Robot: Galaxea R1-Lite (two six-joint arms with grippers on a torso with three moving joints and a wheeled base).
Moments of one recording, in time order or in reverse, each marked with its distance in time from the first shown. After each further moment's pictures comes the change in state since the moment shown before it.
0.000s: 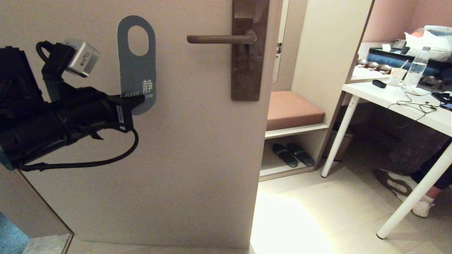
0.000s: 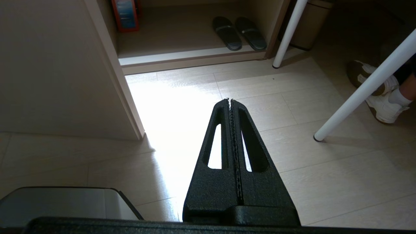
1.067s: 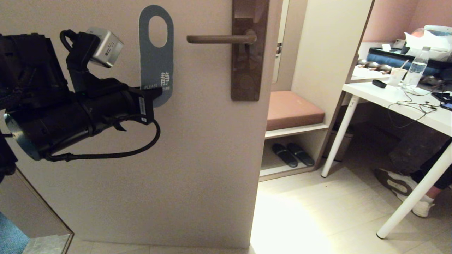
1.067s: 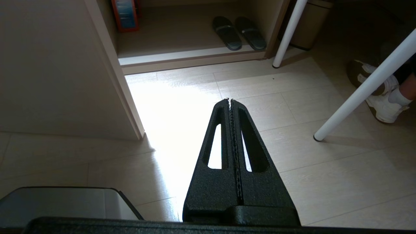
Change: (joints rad) left arm -0.121 0.051 -0.079 0.001 0.090 -0.001; right arm 0.000 0.000 0.000 0.000 0.000 0.000
